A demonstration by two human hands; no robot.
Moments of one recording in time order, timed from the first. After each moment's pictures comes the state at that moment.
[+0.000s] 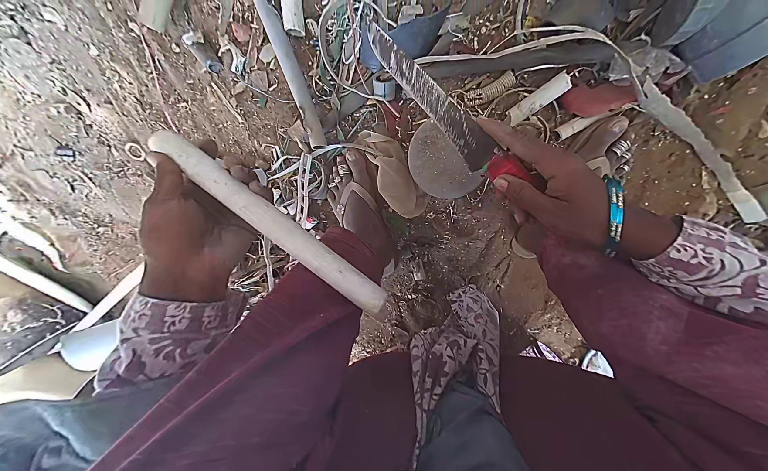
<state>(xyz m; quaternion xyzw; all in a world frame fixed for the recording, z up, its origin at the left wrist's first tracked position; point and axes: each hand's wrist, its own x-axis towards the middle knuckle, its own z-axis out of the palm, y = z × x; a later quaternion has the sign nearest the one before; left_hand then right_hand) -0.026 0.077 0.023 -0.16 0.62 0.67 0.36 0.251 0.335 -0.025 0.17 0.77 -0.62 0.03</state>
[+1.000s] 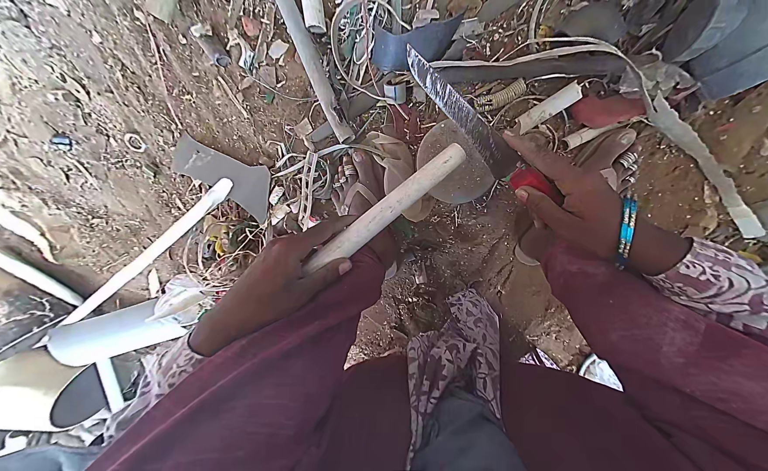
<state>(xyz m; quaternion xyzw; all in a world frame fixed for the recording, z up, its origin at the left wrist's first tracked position) 0.015 0.043 0.024 0.43 0.77 0.14 0.45 0.265 0.337 -0.030 0.20 0.82 -0.53 0.05</state>
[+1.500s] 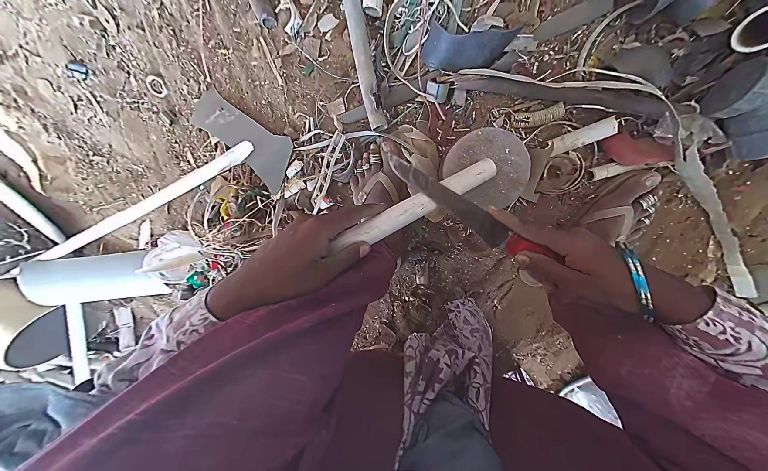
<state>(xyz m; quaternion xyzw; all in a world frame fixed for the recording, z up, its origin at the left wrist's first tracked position) 0.022 0.050 0.029 0.42 0.77 0.15 0.45 0.269 0.330 -0.032 0.04 0.80 -0.58 0.15</state>
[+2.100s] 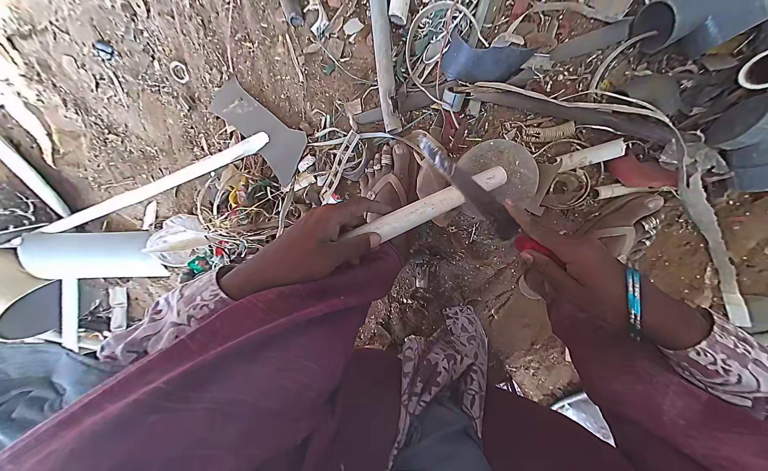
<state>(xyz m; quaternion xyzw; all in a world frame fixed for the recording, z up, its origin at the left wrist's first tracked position) 0.022 0.054 0.028 0.26 0.74 0.26 0.56 0.261 0.323 -0.022 0.06 0.87 -0.48 0.13</state>
